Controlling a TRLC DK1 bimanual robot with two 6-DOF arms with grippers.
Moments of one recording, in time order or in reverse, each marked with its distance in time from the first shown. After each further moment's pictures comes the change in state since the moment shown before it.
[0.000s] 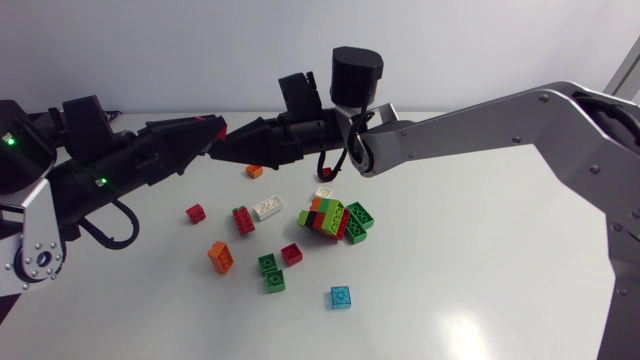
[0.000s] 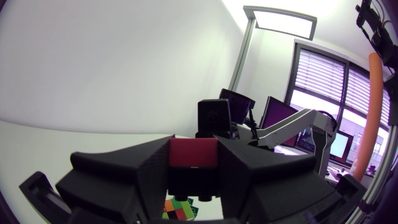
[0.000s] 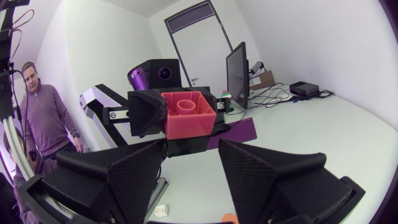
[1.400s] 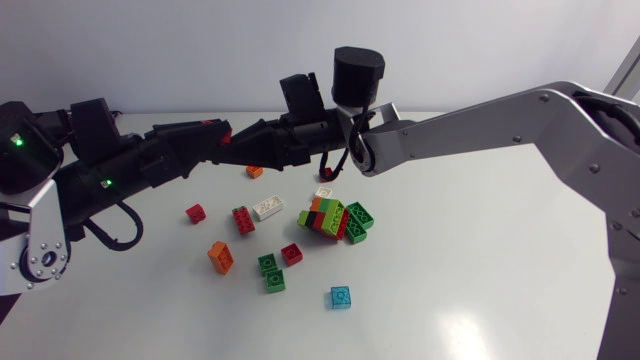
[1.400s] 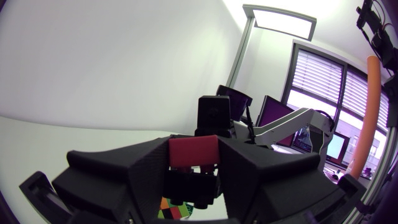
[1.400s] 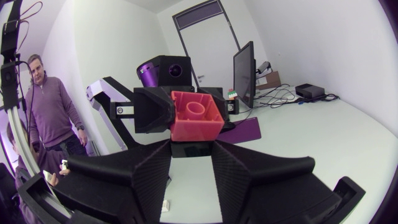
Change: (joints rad) left arm -0.014 0.020 0.000 0.005 0.013 -0.014; right arm -0.005 0.000 0.000 0.000 -0.051 -0.037
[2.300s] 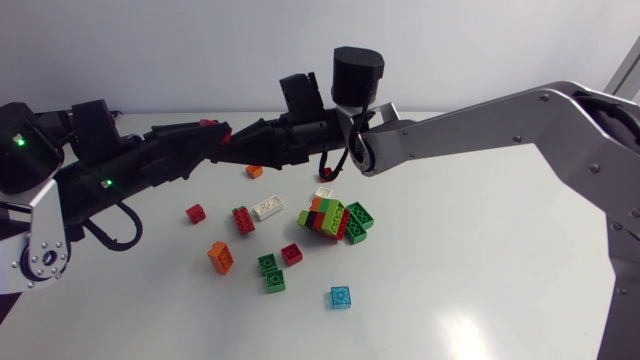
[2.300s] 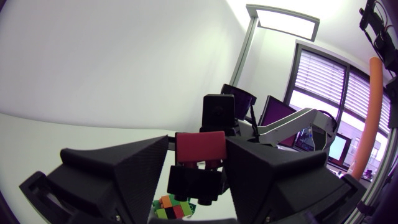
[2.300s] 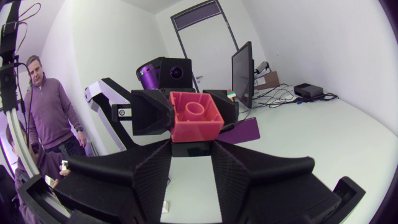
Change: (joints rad) left arm 0.014 0.006 0.000 -0.005 -0.003 0.000; right arm 0.001 0.001 0.001 -0.011 0.010 -0.004
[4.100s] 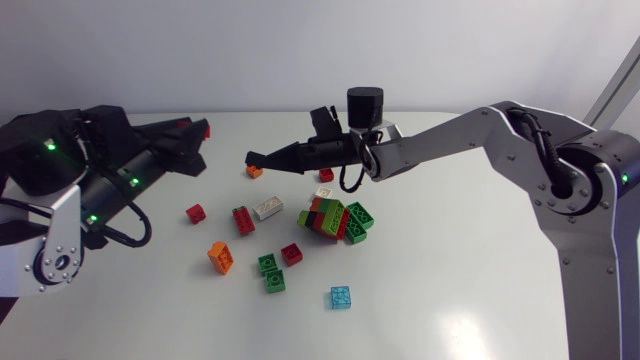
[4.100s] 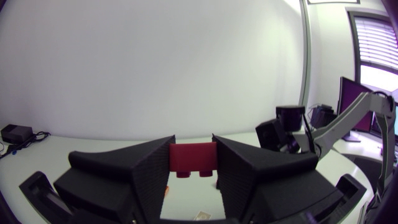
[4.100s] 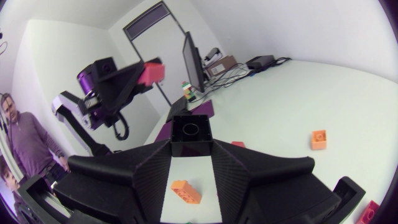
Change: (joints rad) left arm -0.080 0.034 -0.004 -0.094 -0.577 0.344; right arm -0.142 0.209 0.092 -0.134 0.095 -0.025
